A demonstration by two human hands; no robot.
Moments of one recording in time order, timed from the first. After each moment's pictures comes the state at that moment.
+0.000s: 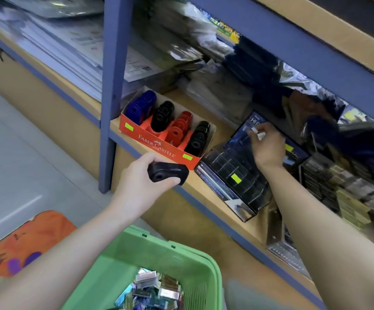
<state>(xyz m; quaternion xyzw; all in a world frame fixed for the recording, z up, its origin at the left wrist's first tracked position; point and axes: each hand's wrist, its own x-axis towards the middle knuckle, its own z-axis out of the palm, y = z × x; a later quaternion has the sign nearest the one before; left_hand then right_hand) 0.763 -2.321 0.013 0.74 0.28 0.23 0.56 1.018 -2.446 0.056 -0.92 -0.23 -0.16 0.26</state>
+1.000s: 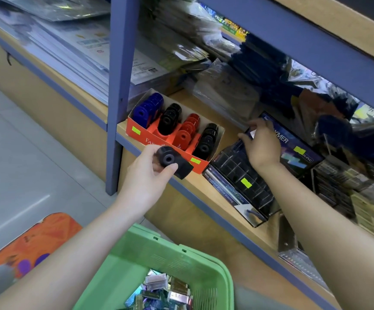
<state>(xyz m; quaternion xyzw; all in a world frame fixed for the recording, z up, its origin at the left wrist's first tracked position) 0.785 -2.302 0.008 0.72 0.27 0.26 0.59 1.015 -2.417 0.054 -0.93 -0.28 -0.13 0.17</state>
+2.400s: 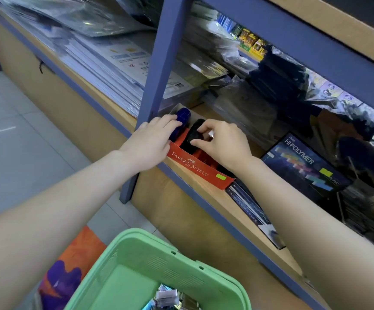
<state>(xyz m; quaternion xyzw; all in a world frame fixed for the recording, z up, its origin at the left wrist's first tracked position) 0.803 -2.184 0.009 0.95 0.14 0.21 0.17 0.923 -2.313 0.069 -0.88 -0.47 -0.04 0.10</state>
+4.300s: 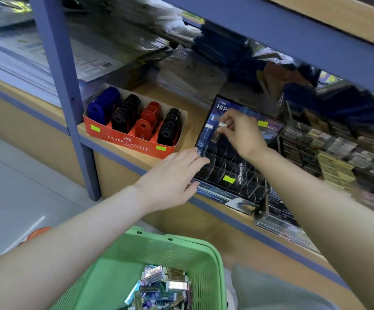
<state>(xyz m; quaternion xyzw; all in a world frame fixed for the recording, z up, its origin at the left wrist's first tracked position) 0.841 -2.353 0.004 0.97 -0.09 0.15 0.14 1.010 -2.469 0.059 -0.90 -0.35 -0.07 0.25</state>
